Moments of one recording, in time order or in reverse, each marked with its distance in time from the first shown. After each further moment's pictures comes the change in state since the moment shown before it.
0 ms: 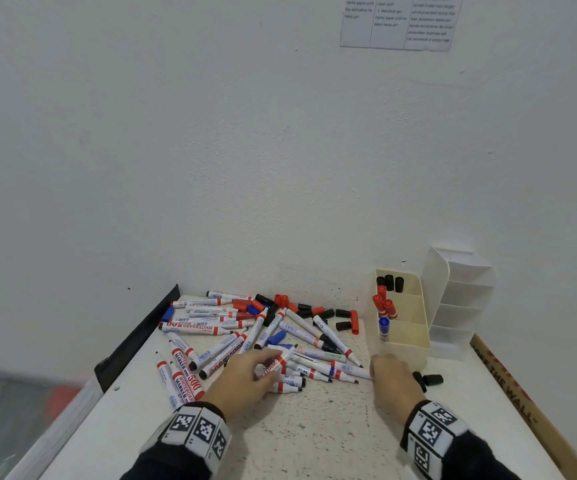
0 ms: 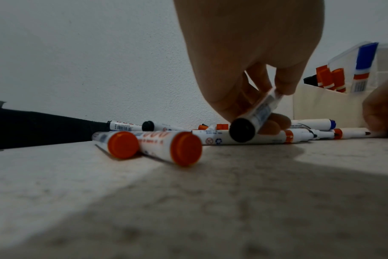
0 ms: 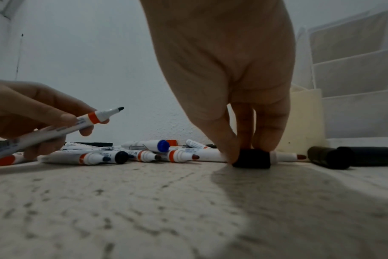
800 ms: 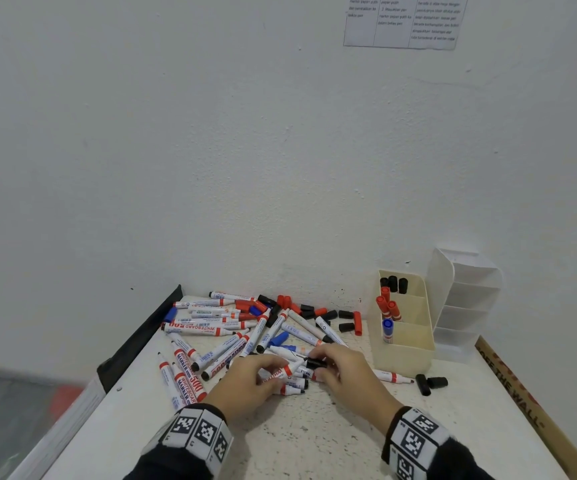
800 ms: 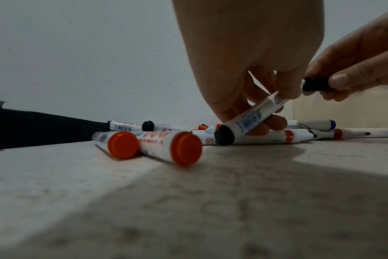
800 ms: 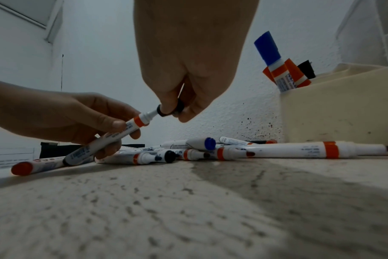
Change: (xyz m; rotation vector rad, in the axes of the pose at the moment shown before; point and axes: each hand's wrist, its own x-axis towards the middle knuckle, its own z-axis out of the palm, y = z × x) left_hand 0.005 -0.008 0.003 0.028 -0.074 -0.016; right_hand -0.015 -0.052 -0.011 0.699 0.131 -0.462
